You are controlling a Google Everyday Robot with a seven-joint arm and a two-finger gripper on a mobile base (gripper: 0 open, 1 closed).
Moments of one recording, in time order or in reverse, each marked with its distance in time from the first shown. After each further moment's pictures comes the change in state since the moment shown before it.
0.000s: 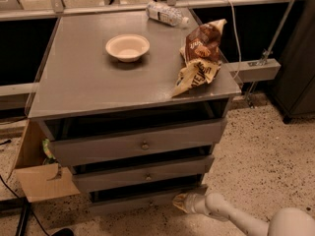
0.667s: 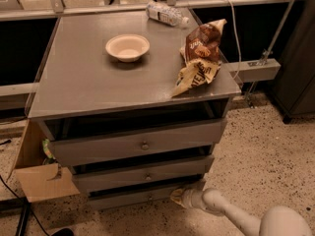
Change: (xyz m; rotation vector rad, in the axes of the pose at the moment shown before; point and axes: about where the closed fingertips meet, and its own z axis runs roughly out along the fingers) arm -0.002 -0.023 0.020 0.023 -0.022 -0.016
